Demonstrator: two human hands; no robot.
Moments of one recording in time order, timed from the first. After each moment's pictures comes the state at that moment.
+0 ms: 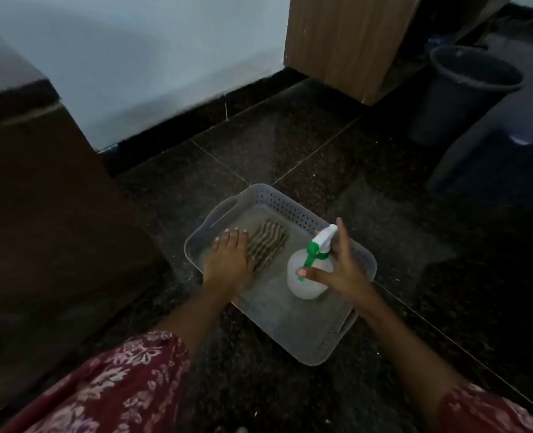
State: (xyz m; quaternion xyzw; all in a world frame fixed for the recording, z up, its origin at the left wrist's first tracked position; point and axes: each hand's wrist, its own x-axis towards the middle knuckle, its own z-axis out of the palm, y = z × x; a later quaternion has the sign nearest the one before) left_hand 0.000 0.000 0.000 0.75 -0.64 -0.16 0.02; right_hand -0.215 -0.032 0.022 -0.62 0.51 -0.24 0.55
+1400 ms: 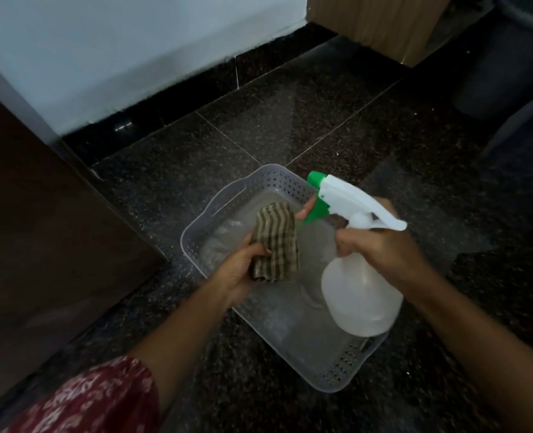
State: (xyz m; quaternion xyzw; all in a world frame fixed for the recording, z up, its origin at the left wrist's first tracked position) left_hand -0.012 -0.020 -0.025 0.51 -0.12 -0.68 0.51; right_hand -0.188 -0.052 0.102 -0.64 0.47 -0.31 0.52
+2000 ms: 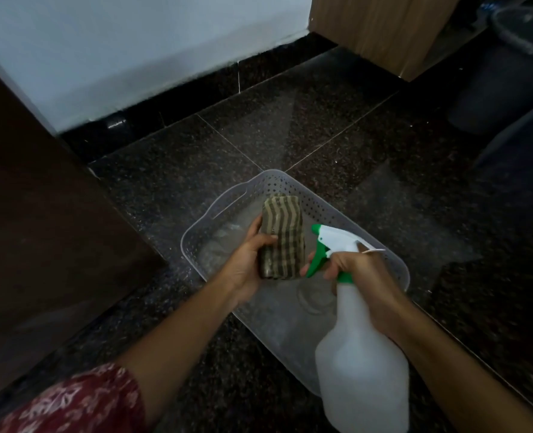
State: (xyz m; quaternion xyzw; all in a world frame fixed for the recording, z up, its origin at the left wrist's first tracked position) left_hand -0.021 -0.025 0.002 0.44 -0.15 -0.69 0.56; right_hand -0.185 -0.035 0.071 -0.50 0.54 -0.19 0.65
